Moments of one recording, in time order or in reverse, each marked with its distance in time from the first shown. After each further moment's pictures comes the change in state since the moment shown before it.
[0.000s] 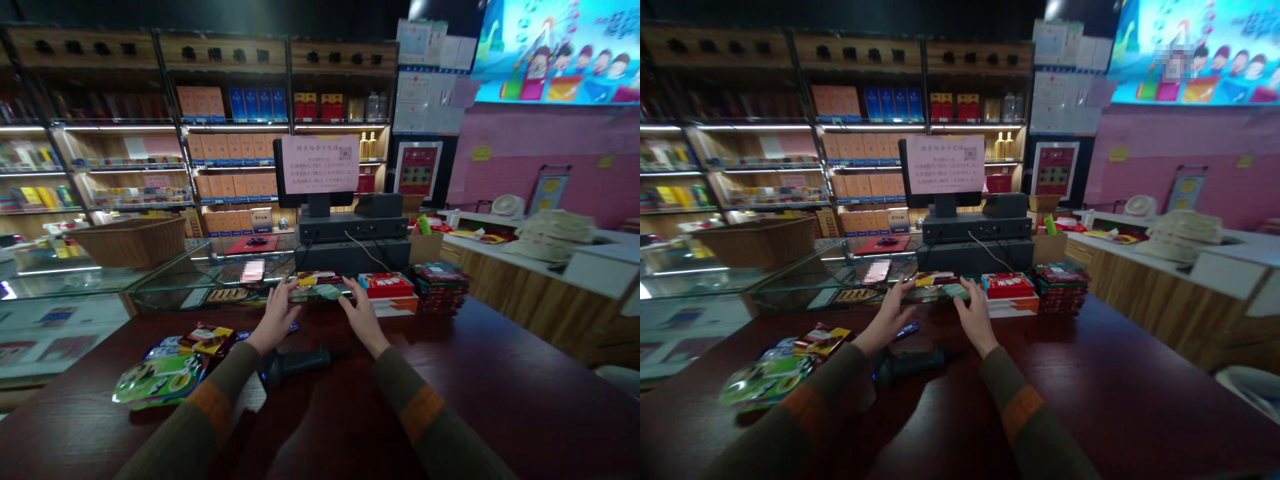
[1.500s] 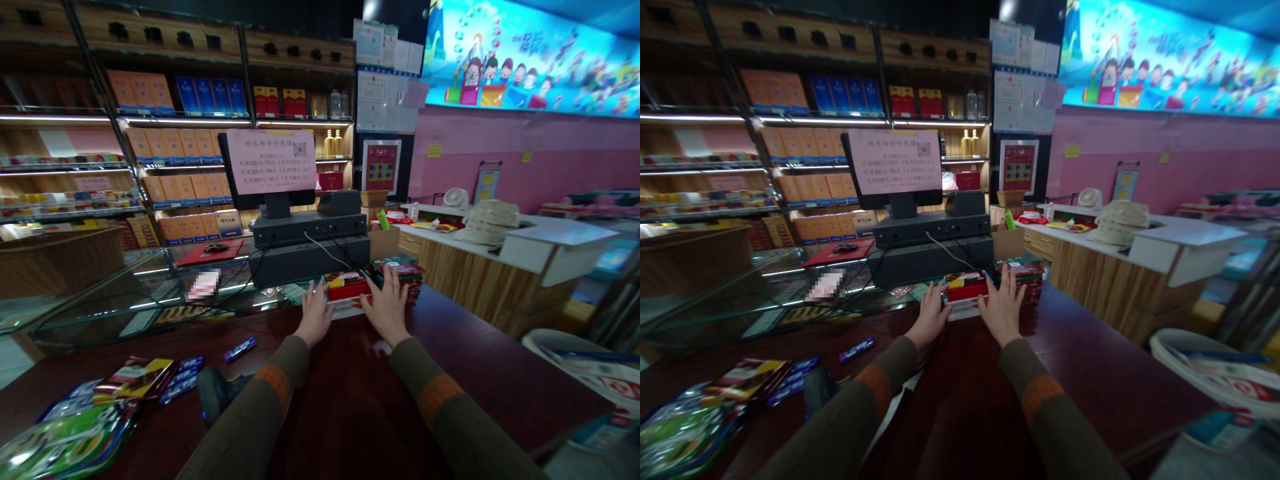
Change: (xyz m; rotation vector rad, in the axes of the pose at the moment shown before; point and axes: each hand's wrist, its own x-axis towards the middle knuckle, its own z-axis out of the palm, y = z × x) left_hand 0.081 0.071 0.180 -0.138 -0.128 -0.072; right_hand 0.017 0.049 -0.143 -1.113 0.101 0.000
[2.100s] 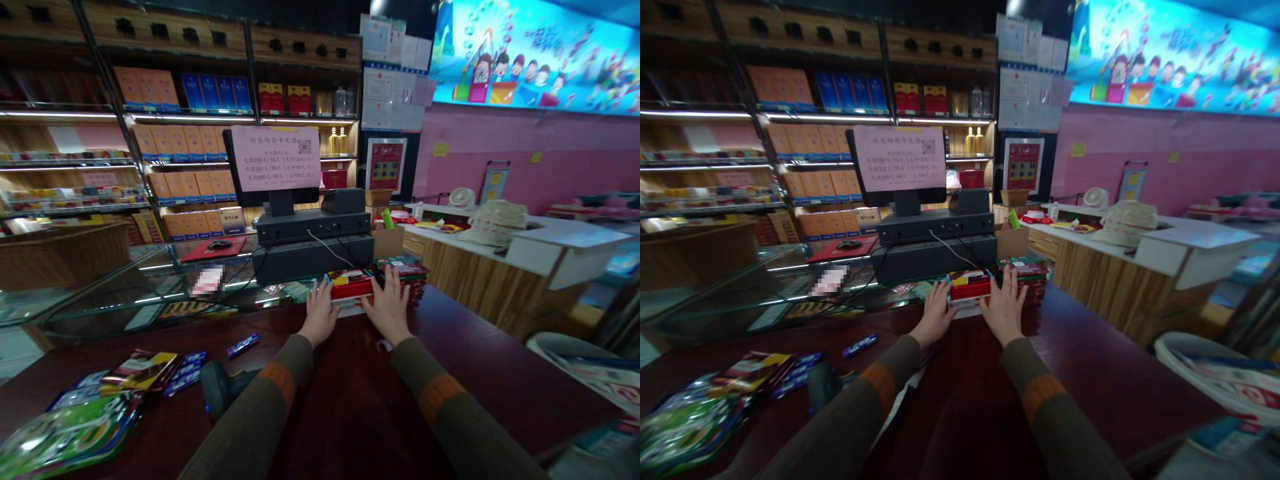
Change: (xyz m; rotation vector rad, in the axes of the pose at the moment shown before) left_hand -0.002 0.000 0.004 0.045 -0.035 0.016; right_hand -0.001 0.001 0.008 -0.035 -0.019 -0.017
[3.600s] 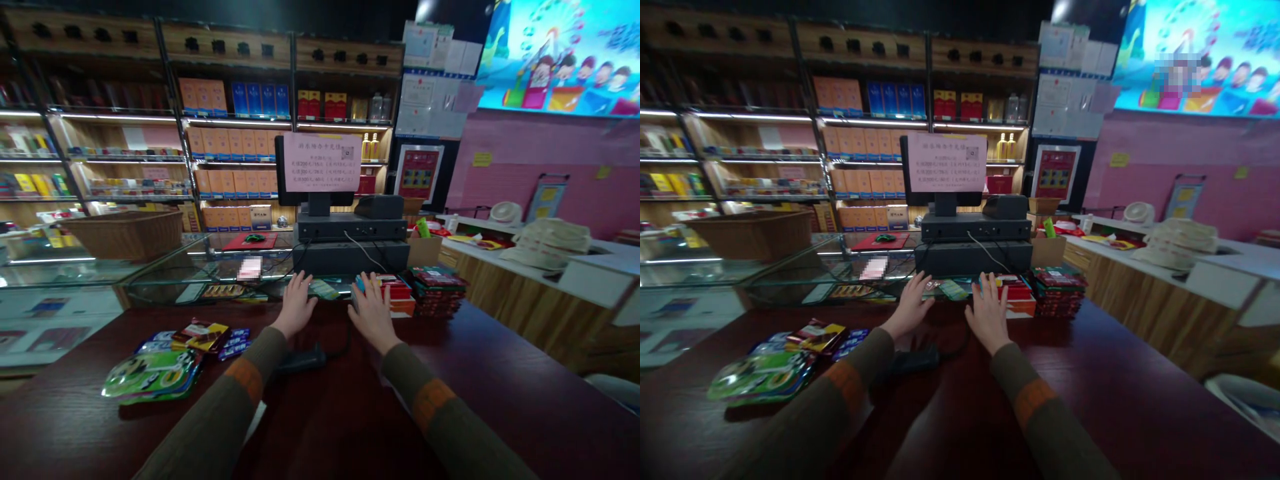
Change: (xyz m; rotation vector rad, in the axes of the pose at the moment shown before) left_hand -0.053 -0.065 -0.119 0.182 0.258 -0.046; right_hand -0.020 -0.115 -0.008 0.116 -0.064 -0.278
